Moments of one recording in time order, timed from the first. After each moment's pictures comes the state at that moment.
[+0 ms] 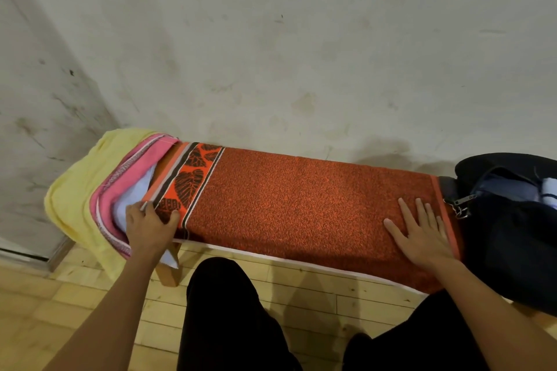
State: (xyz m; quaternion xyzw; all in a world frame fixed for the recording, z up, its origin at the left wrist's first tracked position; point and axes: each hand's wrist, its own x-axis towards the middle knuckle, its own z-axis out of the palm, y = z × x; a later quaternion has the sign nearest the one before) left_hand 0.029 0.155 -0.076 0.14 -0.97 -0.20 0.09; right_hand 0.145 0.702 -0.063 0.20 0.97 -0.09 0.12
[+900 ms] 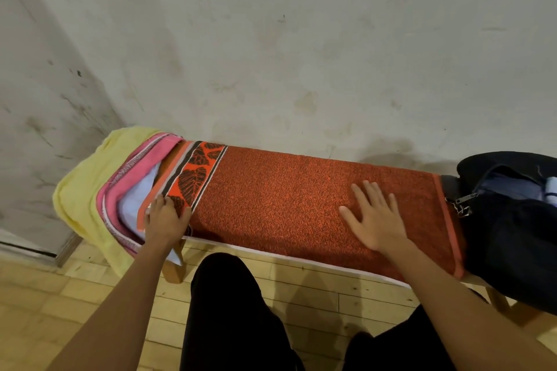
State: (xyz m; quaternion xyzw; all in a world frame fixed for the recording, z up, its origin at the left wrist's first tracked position) left_hand 0.017 0.169 -0.073 0.11 -0.98 -0.15 -0.02; right_hand 0.106 0.620 -0.041 0.07 0.99 -0.07 0.05
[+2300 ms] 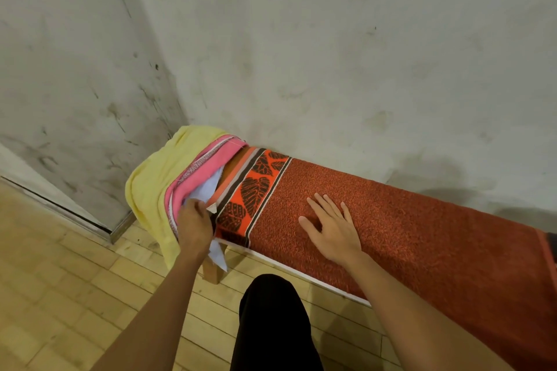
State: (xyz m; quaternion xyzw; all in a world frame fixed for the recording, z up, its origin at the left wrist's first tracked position) left_hand 0.018 0.122 -0.064 0.23 -0.88 -0.38 0.16; right_hand 0.016 0.424 -0.065 -0.10 0.97 -0.22 0.05
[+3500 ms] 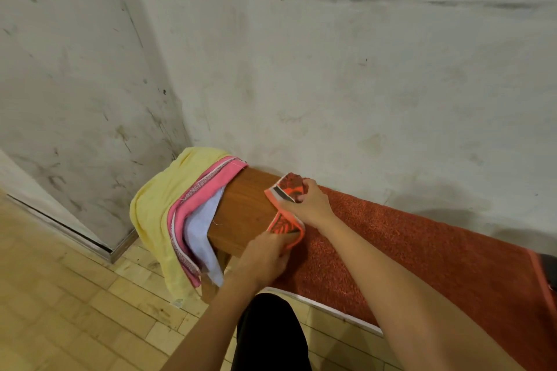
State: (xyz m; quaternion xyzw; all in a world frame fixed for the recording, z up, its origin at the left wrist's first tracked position) left_hand 0.051 0.238 0.001 -0.17 -0.96 -0.22 -0.03; right_hand -0.038 0.382 0.021 0.04 0.86 -0.50 0.11
